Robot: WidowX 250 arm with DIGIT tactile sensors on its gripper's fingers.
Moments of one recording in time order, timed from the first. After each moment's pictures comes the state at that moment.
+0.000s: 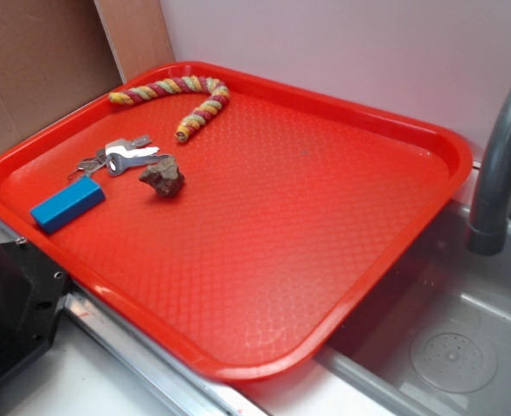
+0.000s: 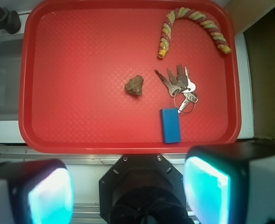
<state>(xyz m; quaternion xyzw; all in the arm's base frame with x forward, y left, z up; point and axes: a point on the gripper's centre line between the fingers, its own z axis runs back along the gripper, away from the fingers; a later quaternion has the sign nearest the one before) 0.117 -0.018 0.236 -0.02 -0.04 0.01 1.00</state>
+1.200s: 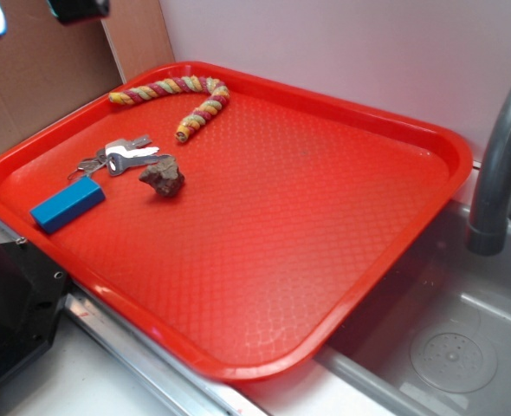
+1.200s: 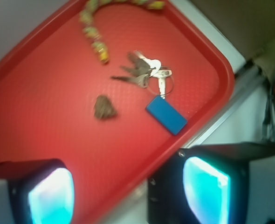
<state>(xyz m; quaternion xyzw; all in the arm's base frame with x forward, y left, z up) 0.152 0.004 0.184 -0.01 -0.07 0.43 0.90</state>
